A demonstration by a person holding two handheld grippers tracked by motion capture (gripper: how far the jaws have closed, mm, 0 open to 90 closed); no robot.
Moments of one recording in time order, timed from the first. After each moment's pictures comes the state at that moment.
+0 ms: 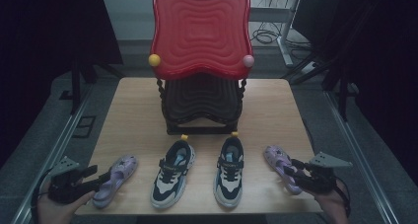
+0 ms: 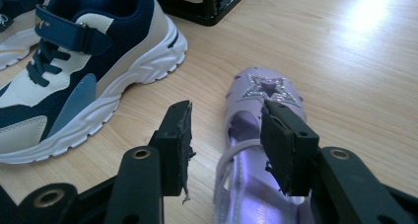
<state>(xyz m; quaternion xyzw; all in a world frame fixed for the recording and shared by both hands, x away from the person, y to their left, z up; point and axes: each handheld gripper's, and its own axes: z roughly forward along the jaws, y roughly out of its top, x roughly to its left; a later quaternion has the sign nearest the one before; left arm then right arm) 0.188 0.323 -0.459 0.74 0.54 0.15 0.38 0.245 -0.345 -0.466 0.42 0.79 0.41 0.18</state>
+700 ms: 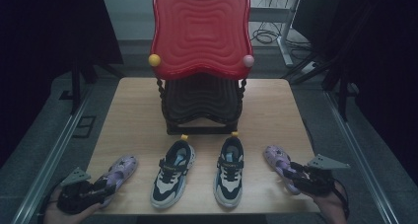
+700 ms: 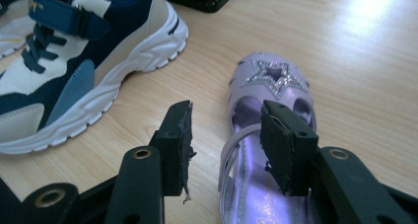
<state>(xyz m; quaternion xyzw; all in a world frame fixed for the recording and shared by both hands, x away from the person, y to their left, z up) 0.182 0.311 -0.489 0.77 0.53 0.10 0.34 0.242 -0.344 -0.474 0.42 0.79 0.40 0.17</state>
